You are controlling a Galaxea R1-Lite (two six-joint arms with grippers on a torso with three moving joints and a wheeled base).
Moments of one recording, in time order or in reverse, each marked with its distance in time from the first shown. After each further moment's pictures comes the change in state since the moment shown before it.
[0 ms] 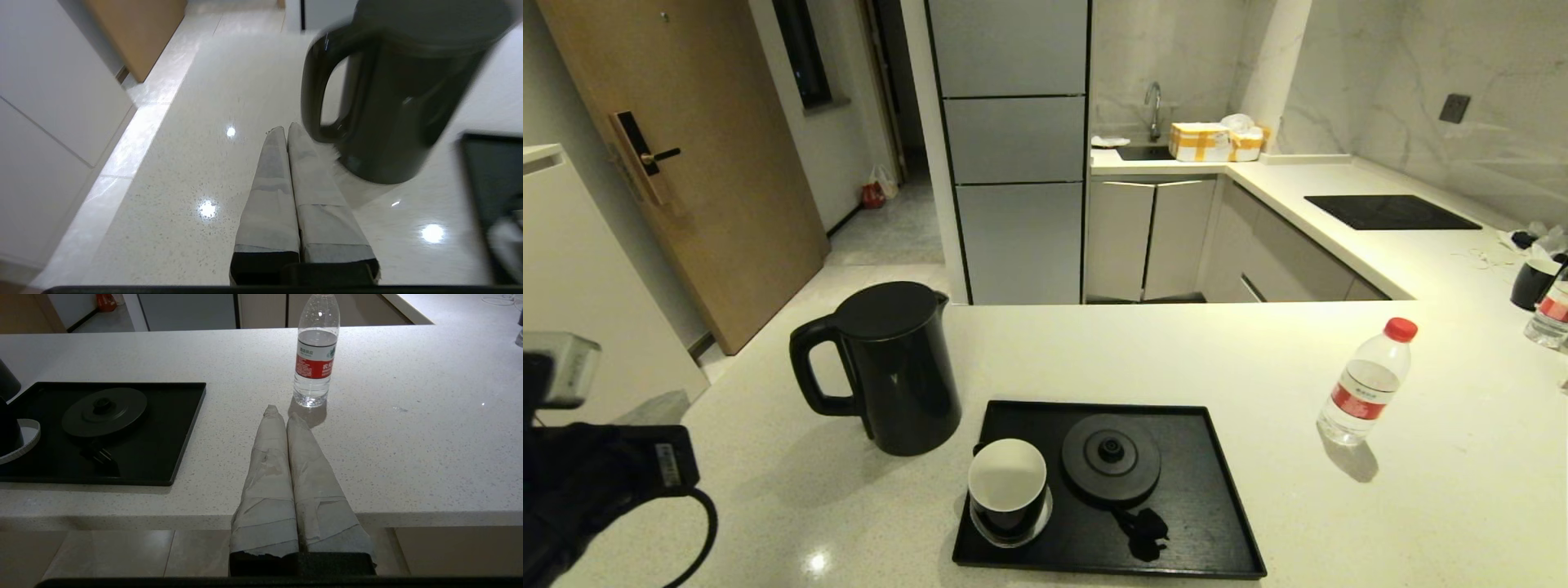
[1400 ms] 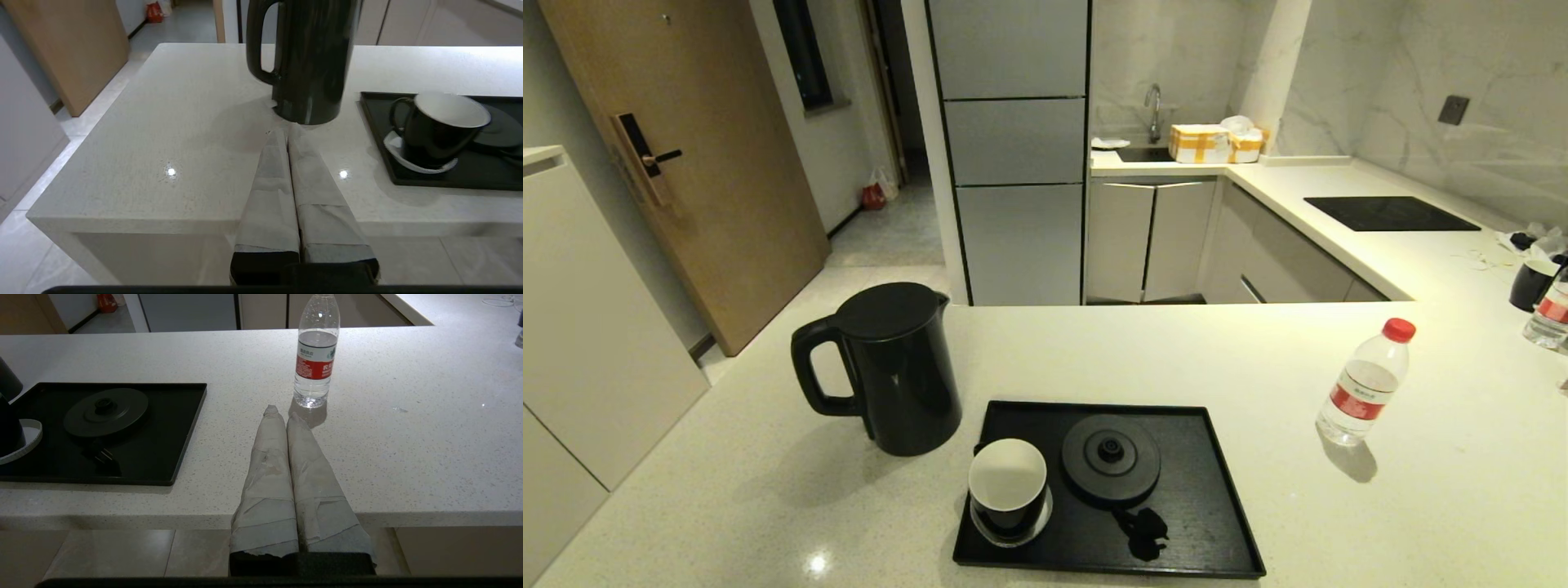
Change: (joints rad) left arm 0.060 -1.136 0.225 0.728 -0.254 -0.103; right arm -0.001 0.000 0.000 0.000 0.000 0.000
